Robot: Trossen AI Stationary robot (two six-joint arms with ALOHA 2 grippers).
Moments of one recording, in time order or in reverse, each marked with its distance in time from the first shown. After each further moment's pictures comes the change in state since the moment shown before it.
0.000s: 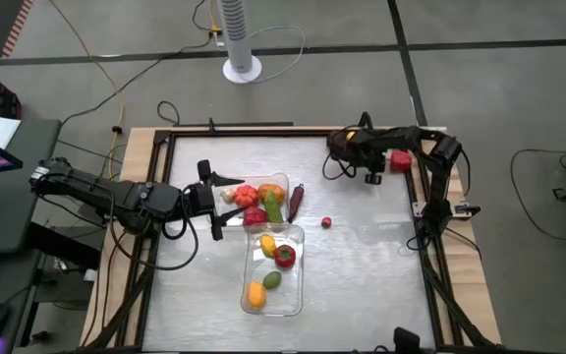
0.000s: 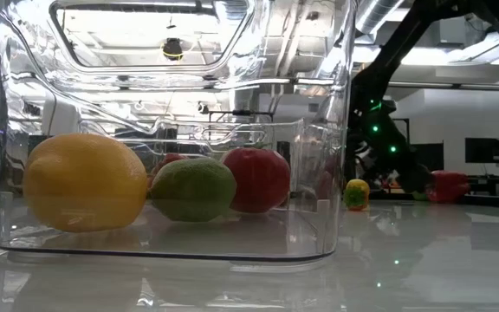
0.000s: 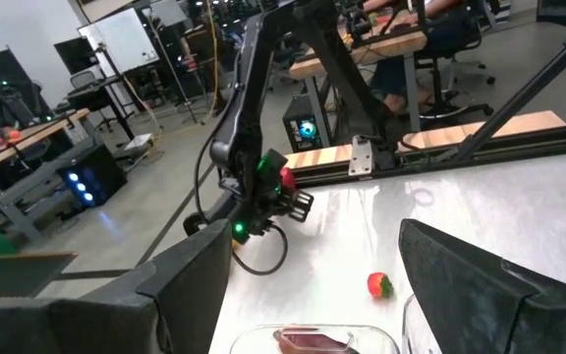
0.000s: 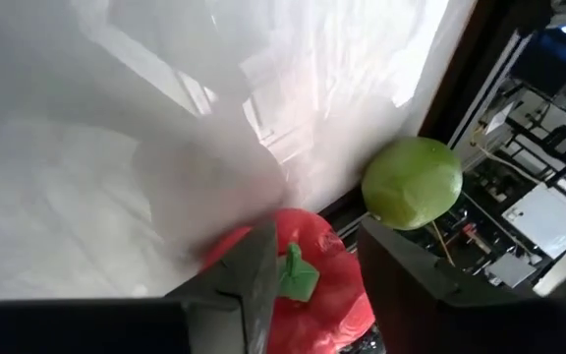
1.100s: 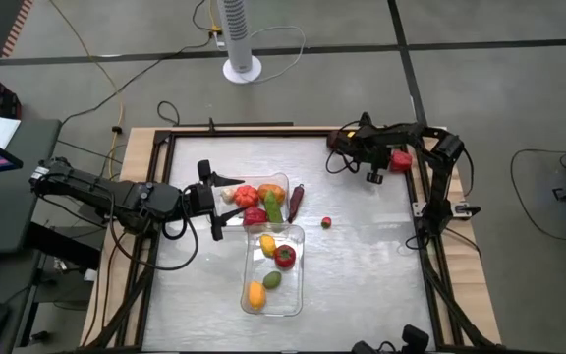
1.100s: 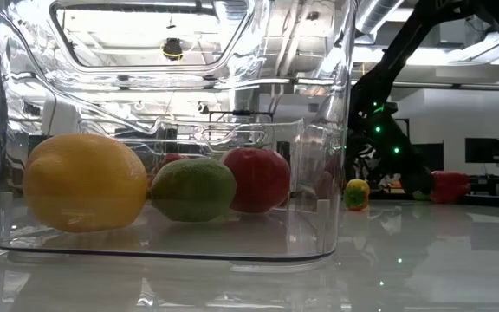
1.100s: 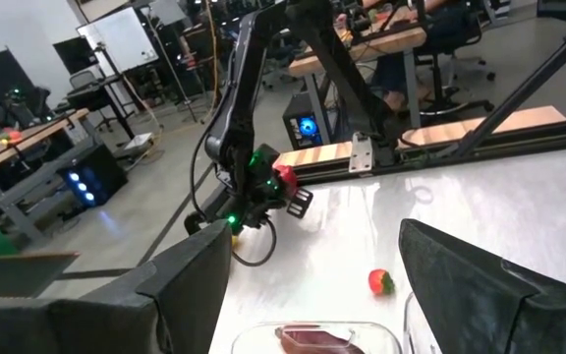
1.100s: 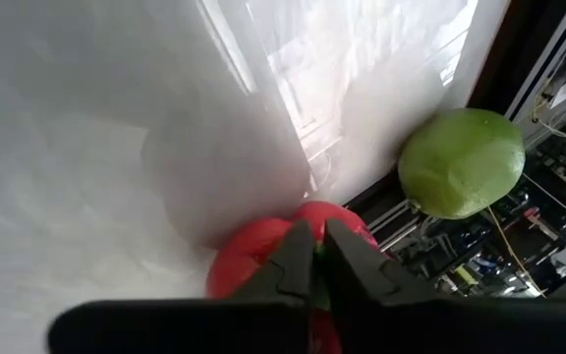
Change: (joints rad) left arm 0.000 0.000 0.000 -0.008 0.000 0.005; right arm -0.069 -0.001 0.000 -0.014 -0.079 0.048
